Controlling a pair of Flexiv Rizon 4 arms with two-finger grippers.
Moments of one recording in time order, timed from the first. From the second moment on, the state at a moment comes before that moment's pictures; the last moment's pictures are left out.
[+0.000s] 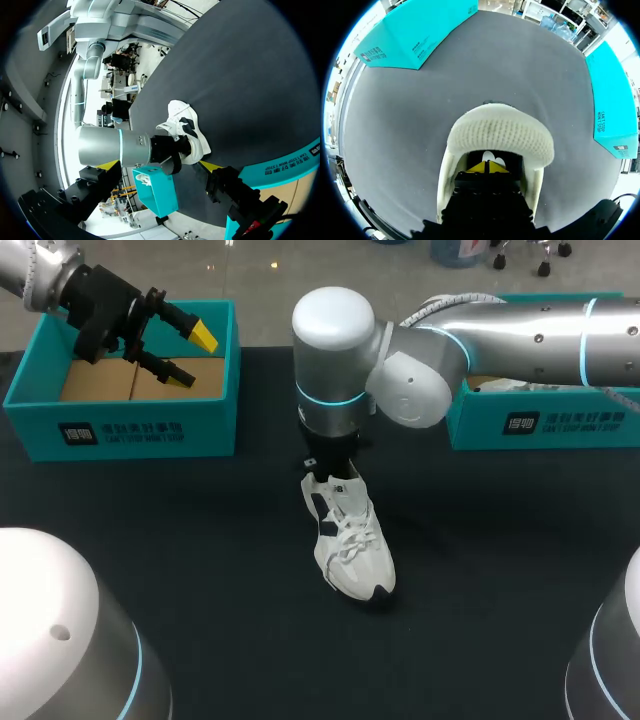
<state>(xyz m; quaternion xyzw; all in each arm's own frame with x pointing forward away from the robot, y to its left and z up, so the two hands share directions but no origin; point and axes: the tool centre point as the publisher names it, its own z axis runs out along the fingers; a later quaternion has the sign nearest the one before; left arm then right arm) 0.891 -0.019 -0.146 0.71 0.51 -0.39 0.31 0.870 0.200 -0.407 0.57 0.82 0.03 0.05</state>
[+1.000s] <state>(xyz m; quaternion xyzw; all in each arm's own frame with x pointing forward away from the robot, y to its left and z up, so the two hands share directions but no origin) 0.891 -0.019 -0.146 0.71 0.51 -0.39 0.31 0.832 0.177 -0.407 0.57 0.81 -0.10 -0.08</state>
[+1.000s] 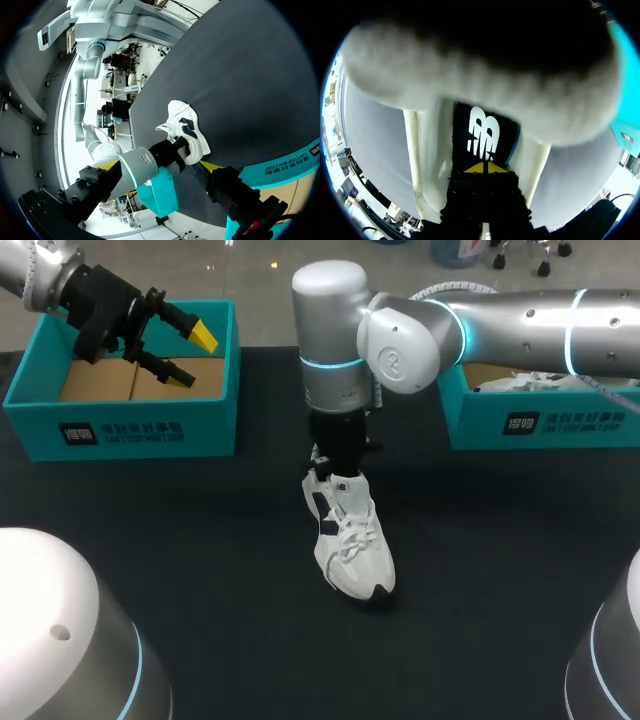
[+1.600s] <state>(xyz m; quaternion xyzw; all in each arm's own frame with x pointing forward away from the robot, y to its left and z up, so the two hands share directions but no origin) 0.891 -0.019 -0.146 0.71 0.51 -0.39 0.31 0.821 0.179 -0.358 0.60 0.77 -0.15 -0.12</state>
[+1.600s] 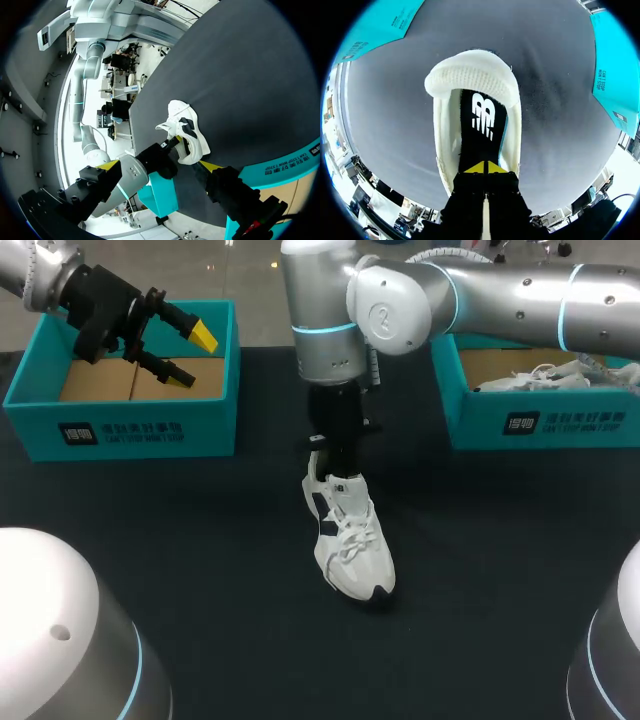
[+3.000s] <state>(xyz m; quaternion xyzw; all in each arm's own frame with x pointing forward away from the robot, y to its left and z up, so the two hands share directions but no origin) 0.891 -0.019 -0.146 0.71 0.51 -0.39 0.31 0.810 0.184 -0.347 0.62 0.76 -0.16 -0.13</state>
